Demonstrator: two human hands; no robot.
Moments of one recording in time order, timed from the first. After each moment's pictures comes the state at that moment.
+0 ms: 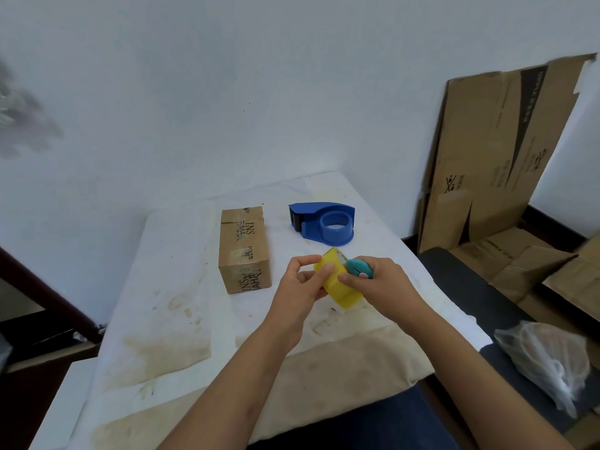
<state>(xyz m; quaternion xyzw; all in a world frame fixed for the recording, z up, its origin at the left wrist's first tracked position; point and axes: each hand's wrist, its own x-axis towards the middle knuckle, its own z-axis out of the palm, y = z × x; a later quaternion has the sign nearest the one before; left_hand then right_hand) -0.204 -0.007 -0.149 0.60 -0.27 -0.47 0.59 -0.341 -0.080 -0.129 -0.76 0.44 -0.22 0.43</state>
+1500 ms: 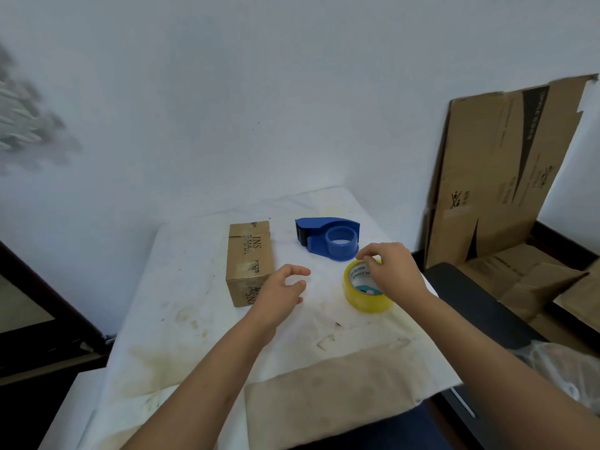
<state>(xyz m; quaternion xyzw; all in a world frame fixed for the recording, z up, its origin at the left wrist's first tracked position) -0.163 -0.009 -0.134 0.74 -0.32 -0.37 0.46 -0.331 -0.137 -0.135 -0.80 0.49 -0.27 0.24</state>
